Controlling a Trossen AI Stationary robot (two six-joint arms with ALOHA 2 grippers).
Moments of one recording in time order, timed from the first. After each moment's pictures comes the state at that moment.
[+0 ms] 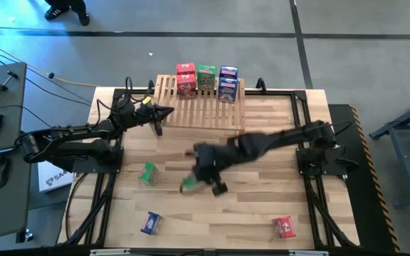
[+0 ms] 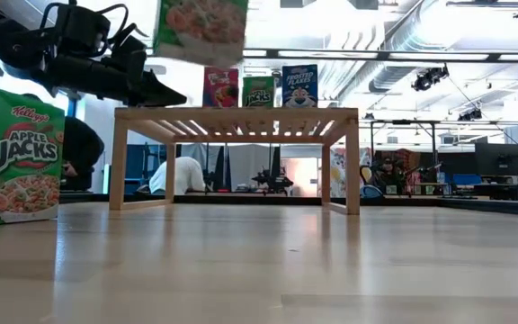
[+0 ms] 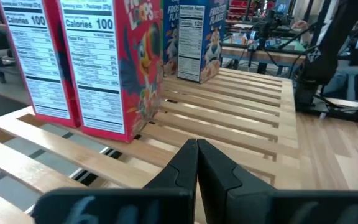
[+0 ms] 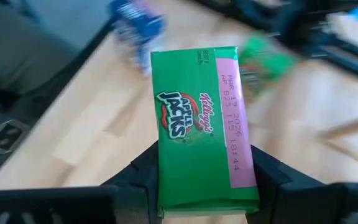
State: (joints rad) left arm 0.60 1.00 0.28 0.63 0.21 -0.01; right arm 0.21 1.89 1.91 -0.81 -0.06 -0.25
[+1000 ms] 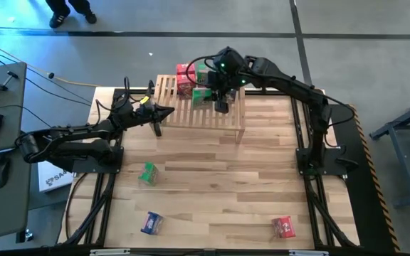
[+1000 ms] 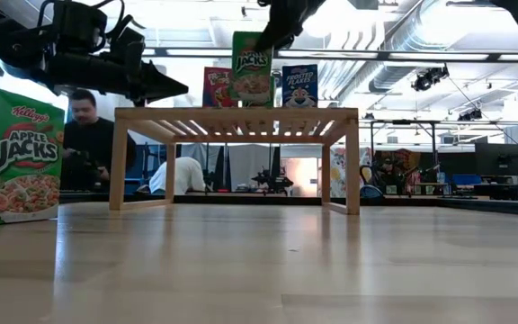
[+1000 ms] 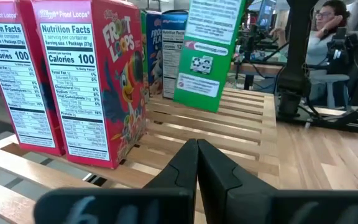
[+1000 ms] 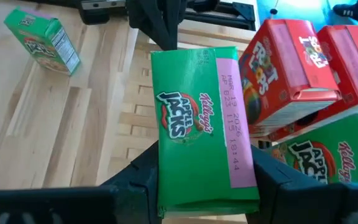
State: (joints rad) left arm 0.60 1.00 0.28 0.69 0.26 0.00; right arm -0.40 1.91 2.13 -1.01 -0.23 -0.43
